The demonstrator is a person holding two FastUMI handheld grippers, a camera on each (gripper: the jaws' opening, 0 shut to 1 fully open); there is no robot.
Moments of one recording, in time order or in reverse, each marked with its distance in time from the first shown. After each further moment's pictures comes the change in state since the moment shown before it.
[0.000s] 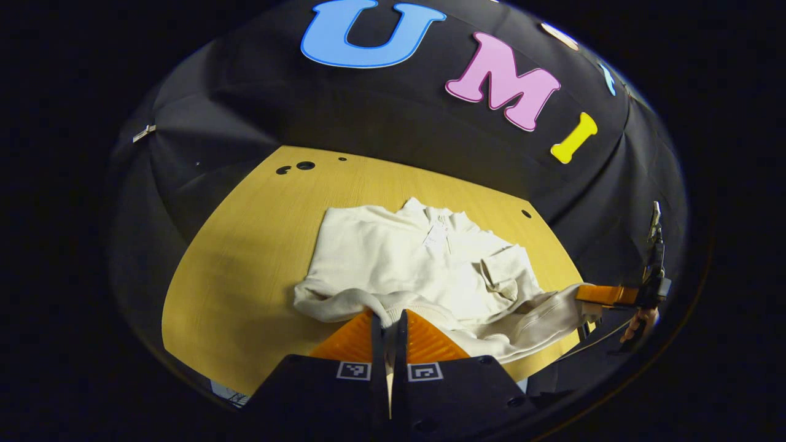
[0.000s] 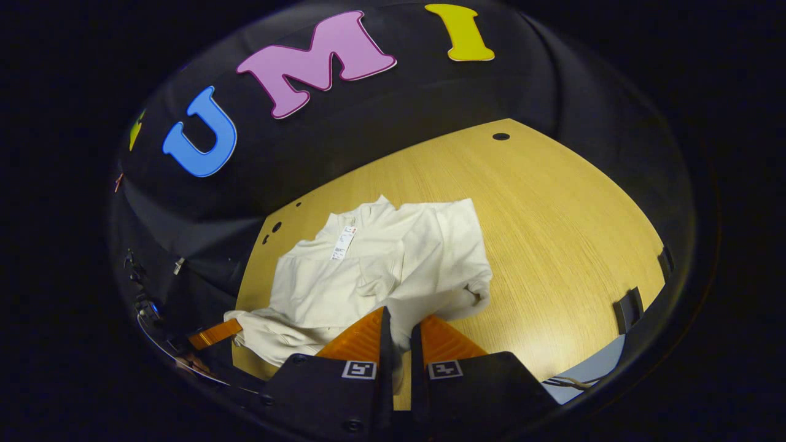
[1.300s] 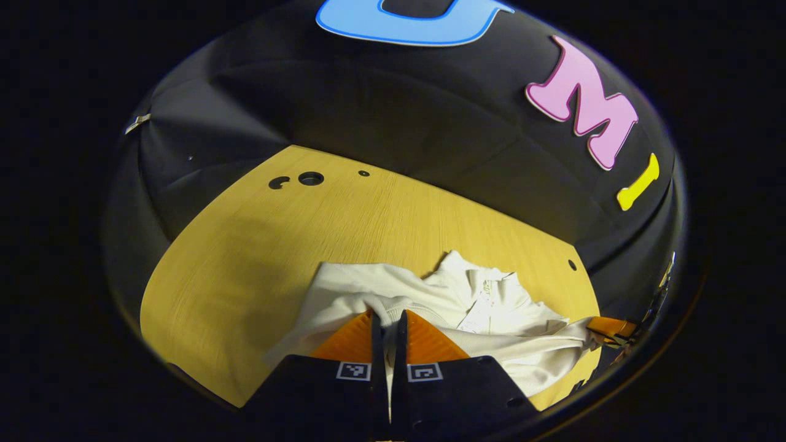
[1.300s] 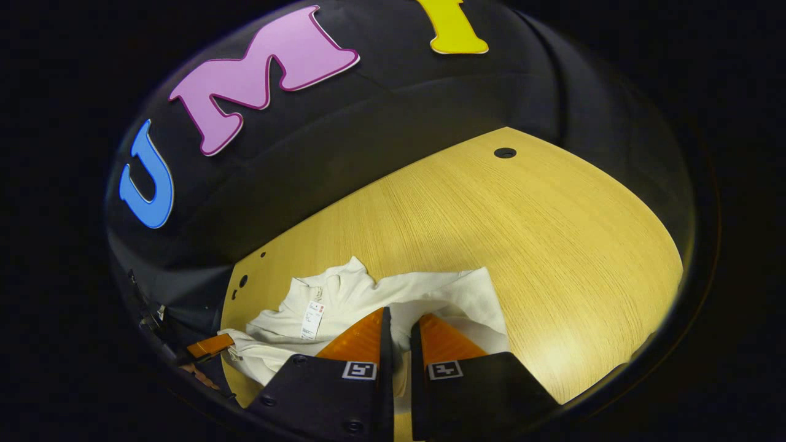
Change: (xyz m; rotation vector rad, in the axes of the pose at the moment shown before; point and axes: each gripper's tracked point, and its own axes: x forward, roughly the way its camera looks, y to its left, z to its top) left arm 0.166 0.033 0.091 -0.123 0.003 0.131; right arm 0.160 -0.029 0.095 0.077 -0.062 -0.080
